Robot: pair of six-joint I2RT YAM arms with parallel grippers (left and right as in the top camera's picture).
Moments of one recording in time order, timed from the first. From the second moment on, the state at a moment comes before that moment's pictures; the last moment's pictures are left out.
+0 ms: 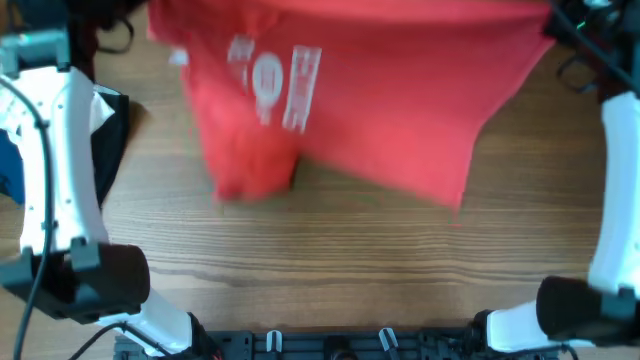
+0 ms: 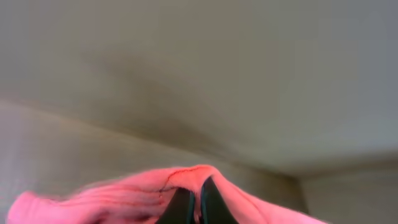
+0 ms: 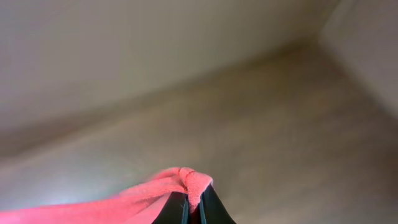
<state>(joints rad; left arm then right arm) 0.16 1.81 2.03 -0.60 0.53 -0.53 -0.14 1.65 1.98 -0.92 0.14 0.23</state>
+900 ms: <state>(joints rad) 0.10 1.94 1.66 -1.48 0.39 -0.18 -0.14 1.76 1.52 -1.33 0.19 0.25</state>
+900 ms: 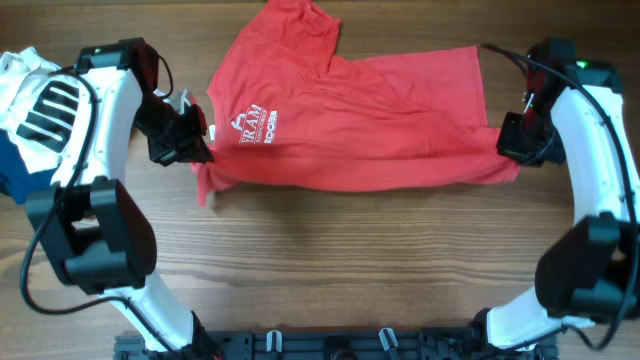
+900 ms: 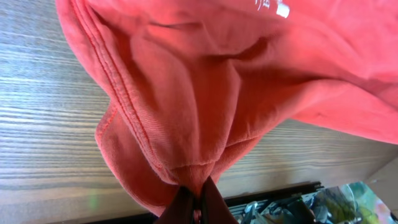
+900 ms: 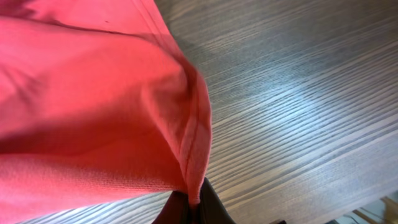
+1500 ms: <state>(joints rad) 0.11 0.90 1.78 -1.18 0.39 -0.21 -0.14 0.65 1.57 -1.02 0.18 0.20</state>
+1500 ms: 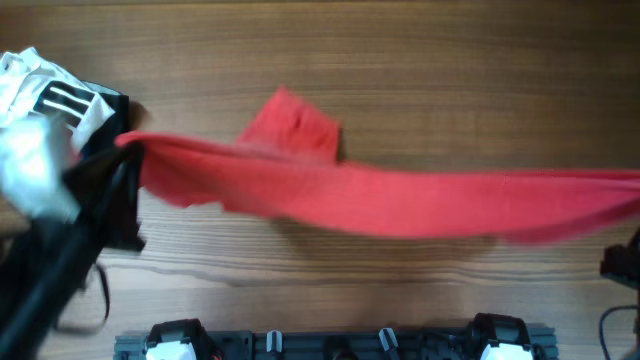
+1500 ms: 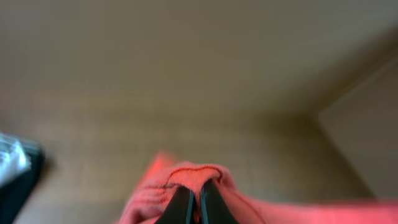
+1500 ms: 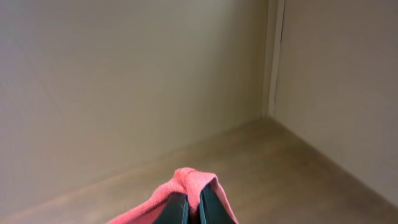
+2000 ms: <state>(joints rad) 0.07 1.65 1.77 -0.75 0.38 -0.30 -0.14 1.61 1.57 -0.81 -0.01 0.15</state>
